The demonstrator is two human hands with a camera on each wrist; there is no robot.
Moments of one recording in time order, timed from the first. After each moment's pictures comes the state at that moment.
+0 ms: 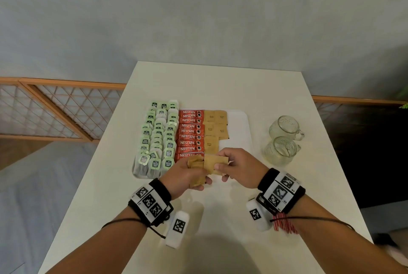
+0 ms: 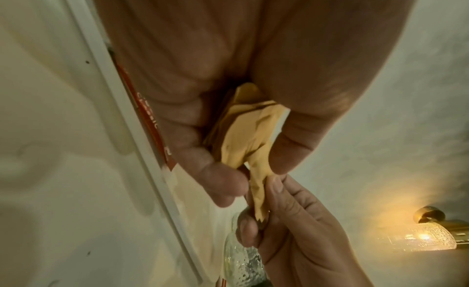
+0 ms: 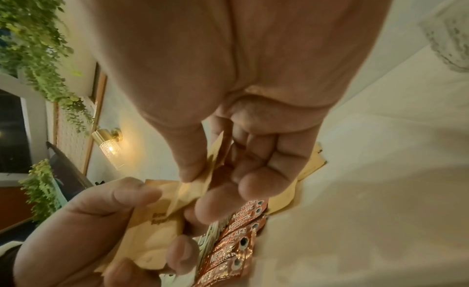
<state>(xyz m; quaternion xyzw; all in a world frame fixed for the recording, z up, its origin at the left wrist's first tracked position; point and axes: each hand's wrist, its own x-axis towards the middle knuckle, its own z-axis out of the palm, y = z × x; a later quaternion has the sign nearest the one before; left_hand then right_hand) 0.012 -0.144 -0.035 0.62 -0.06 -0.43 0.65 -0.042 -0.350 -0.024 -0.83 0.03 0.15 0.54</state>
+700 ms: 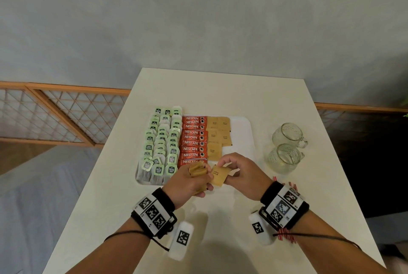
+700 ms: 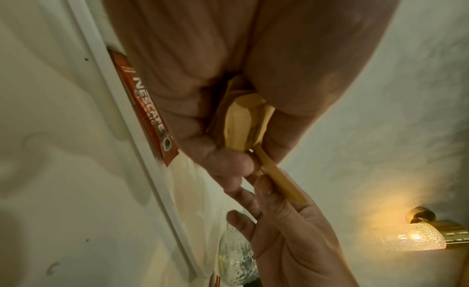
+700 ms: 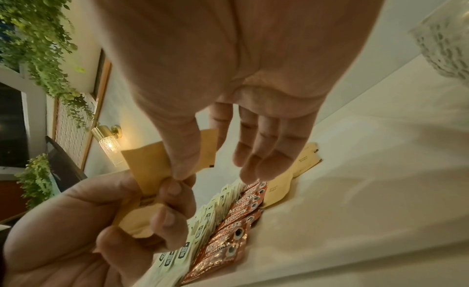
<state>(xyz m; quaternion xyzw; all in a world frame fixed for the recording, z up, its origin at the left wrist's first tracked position) 0.009 -0.141 -0.041 0.62 -0.07 -0.39 0.67 -0.049 -0.346 -0.040 -0.84 0.02 0.04 0.53</state>
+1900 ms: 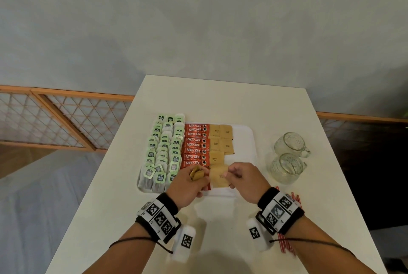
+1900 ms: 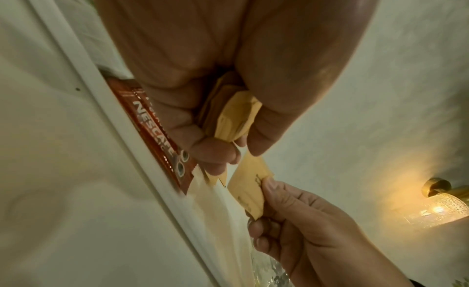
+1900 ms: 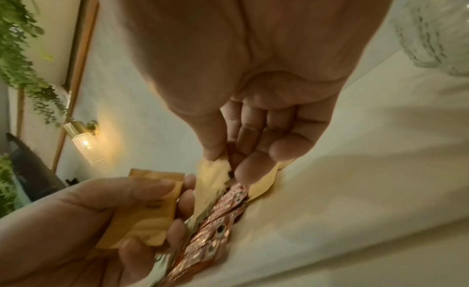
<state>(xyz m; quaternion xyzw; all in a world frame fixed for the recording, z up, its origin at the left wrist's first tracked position) 0.025 -0.147 -0.051 0.71 -0.04 -0.31 0.63 -0.034 -0.349 -0.048 -0.87 0.12 0.07 0.47</state>
